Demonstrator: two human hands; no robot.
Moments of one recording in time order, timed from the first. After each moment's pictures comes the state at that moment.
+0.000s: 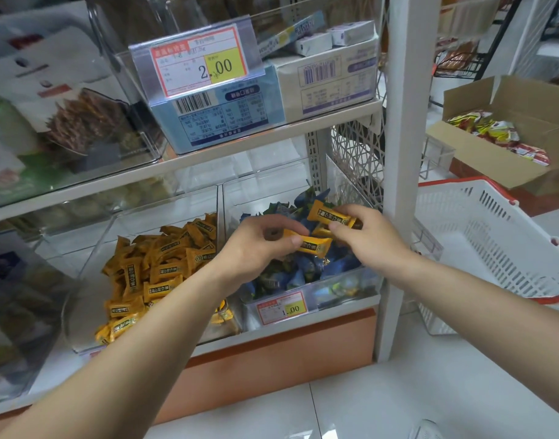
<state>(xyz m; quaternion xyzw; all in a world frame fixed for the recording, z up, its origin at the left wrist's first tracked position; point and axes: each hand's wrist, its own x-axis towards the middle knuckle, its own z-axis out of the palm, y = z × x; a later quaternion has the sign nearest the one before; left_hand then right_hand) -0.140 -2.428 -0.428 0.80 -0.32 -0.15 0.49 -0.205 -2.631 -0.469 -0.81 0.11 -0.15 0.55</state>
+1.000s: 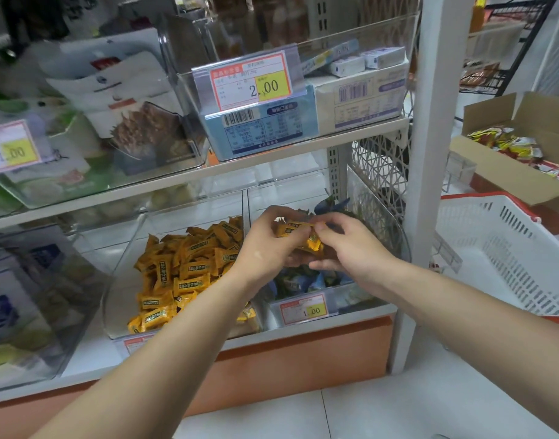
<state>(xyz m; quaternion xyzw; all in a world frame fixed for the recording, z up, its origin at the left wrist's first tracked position) -0.155 -2.422 -0.419 0.76 -0.21 -0.09 0.62 -0.199 -2.571 -0.446 -0.66 0.07 -0.03 0.74</state>
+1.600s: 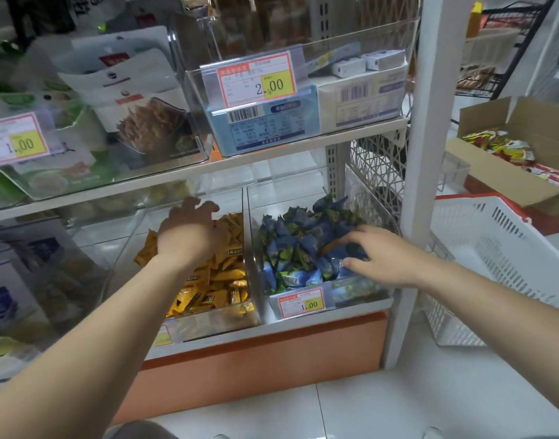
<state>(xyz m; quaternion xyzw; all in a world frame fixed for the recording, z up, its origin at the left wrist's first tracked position) -0.089 -2.329 -0.405 0.98 -0.12 0.13 0.03 -0.213 -2.638 -0.463 -0.98 -0.05 -0.01 0.18</state>
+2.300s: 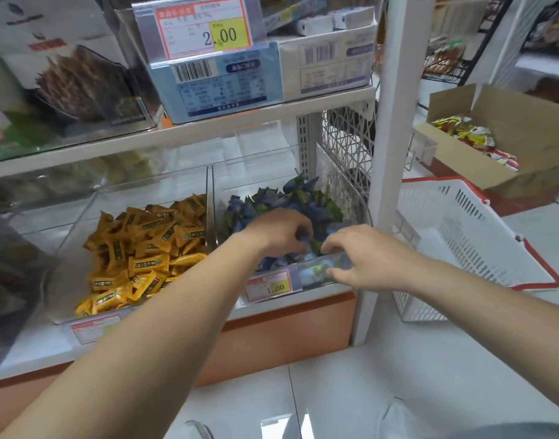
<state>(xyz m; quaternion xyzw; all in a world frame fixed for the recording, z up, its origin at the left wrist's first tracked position) -0.110 -2.482 -0.463 0.89 -0.44 -0.11 0.05 -0.248 -2.643 -0.474 -0.99 -0.09 -0.01 0.14</state>
